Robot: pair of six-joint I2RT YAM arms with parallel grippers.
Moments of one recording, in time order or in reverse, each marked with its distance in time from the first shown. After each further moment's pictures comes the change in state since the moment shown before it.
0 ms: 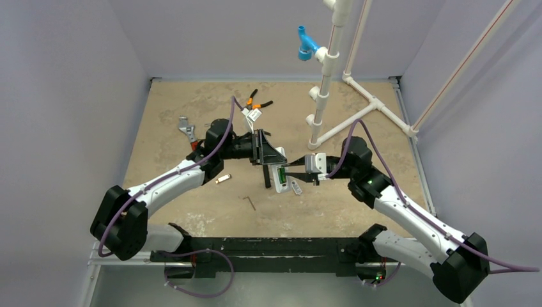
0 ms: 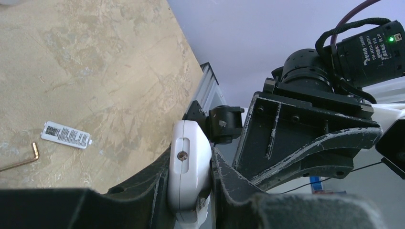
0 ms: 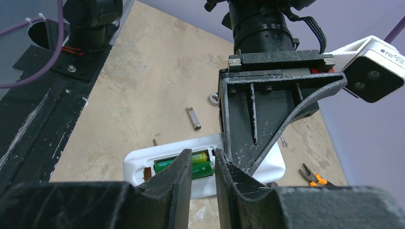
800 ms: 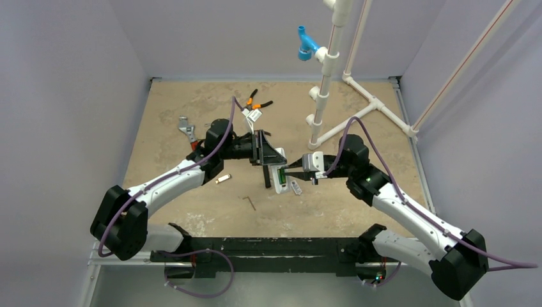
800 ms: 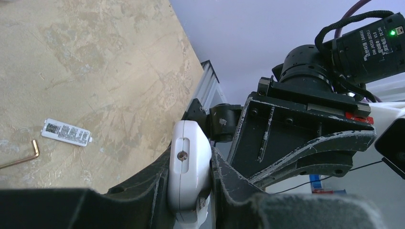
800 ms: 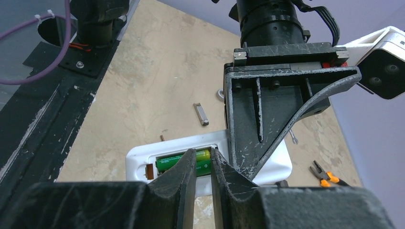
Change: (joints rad) left arm 0.000 0.000 0.000 -0.010 0.006 0.005; right arm 0.000 0.027 0.020 -0.047 -0.013 -0.012
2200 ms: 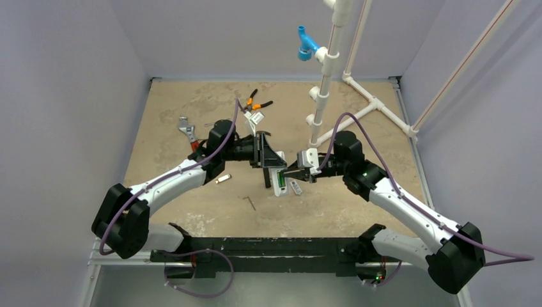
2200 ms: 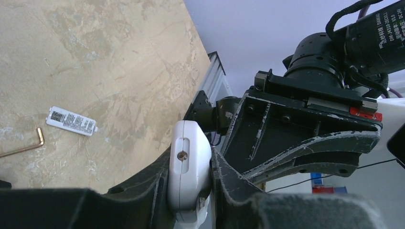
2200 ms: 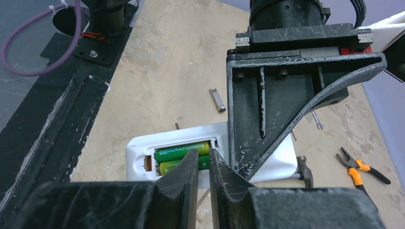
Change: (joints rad) left arm -0.001 0.014 0.001 -0.048 0.000 0.025; right arm 0.000 0.061 0.045 -0.124 -0.011 -0.025
